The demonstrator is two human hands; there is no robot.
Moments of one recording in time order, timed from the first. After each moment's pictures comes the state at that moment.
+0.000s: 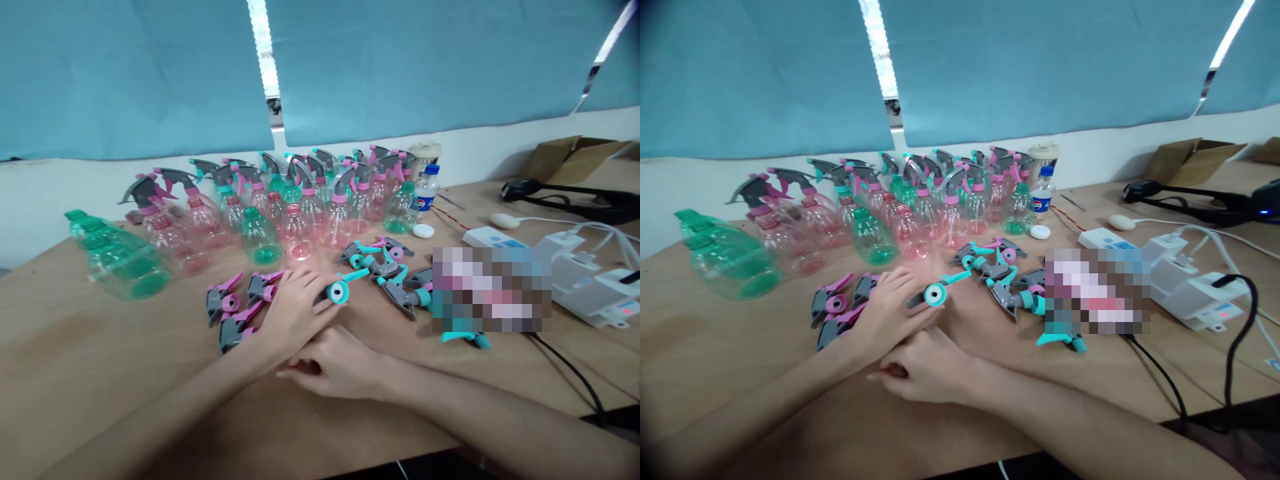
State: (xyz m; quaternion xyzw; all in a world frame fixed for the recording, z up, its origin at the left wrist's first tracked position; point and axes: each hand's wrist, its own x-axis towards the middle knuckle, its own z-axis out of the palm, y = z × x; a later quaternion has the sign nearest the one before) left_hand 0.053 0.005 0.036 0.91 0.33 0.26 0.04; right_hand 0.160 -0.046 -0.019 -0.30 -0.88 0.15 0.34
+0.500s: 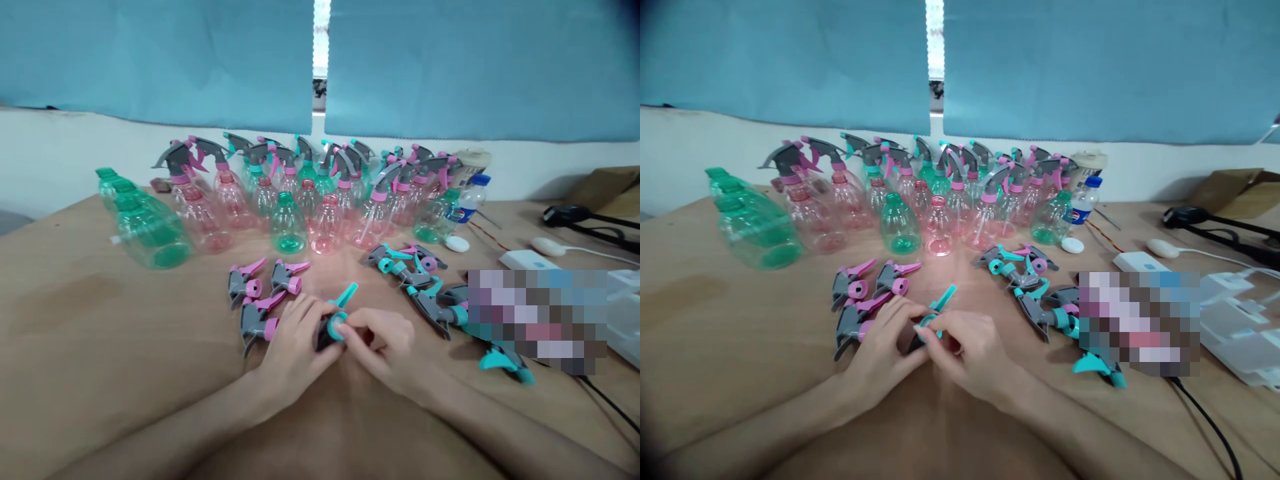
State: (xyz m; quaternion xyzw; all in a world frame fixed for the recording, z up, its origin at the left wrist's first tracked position) left_hand 0.010 -0.032 -0.001 0.84 0.39 0.35 0.13; right_hand 0.174 -0.049 0.007 -0.38 -0.79 0.07 0.48
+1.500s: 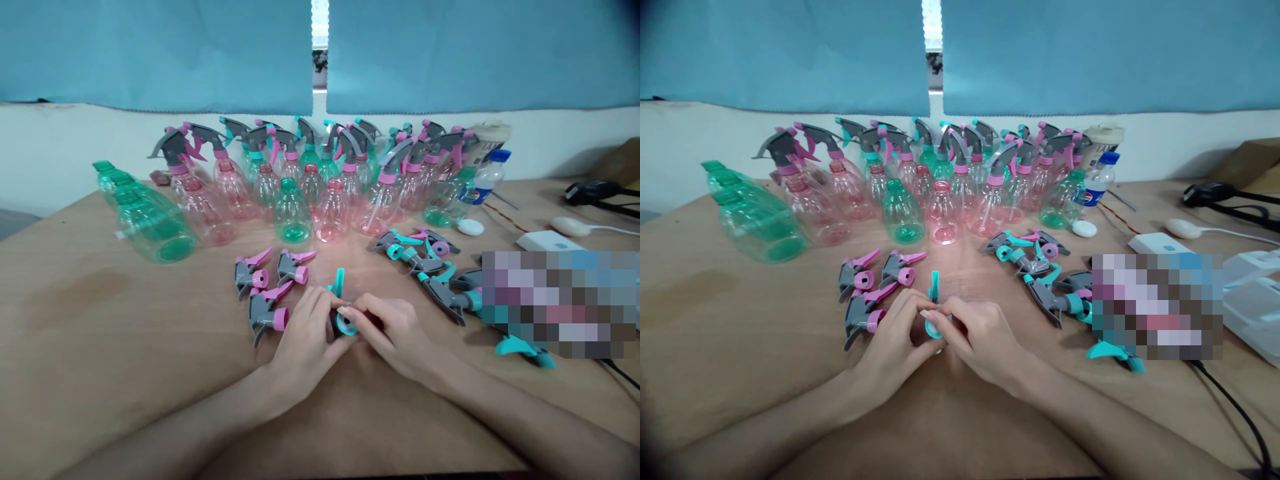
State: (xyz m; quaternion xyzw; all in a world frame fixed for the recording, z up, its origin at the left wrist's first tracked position) left_hand 0.011 -0.034 -0.004 0.83 0.40 0.33 0.22; right_hand 0.175 -0.046 -0.004 -0.43 -0.80 0.13 0.40
